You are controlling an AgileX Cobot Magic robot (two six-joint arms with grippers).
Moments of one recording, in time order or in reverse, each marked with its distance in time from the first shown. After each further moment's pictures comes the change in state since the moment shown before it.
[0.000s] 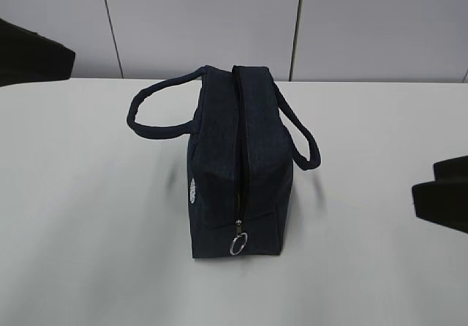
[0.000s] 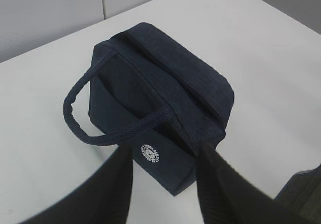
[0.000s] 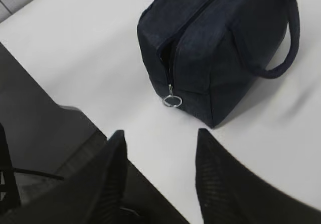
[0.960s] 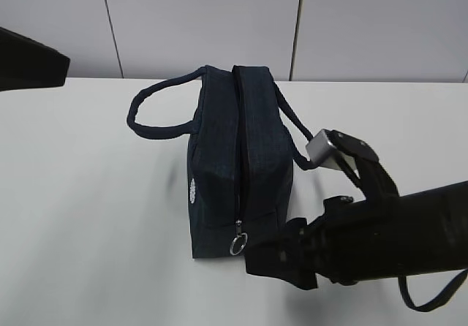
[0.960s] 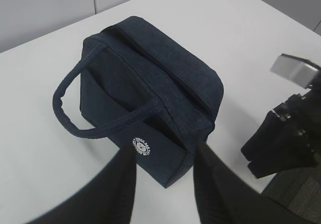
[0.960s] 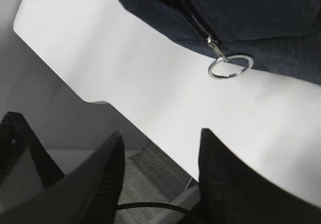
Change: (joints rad) left arm 0.000 -0.019 0.002 -0.006 0.040 -0.002; right arm 0.280 0.720 0.079 0.872 -0.268 -0.538
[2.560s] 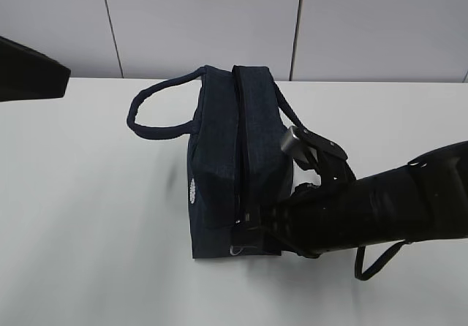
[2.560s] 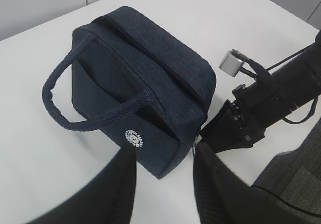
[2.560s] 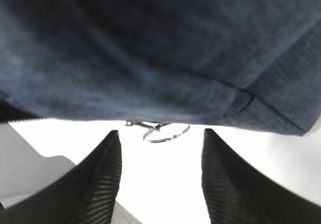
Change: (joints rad) left arm -0.004 -0.002 0.000 0.000 0.036 0.000; right arm 0.005 0.241 -0.138 0.147 -0.091 0.000
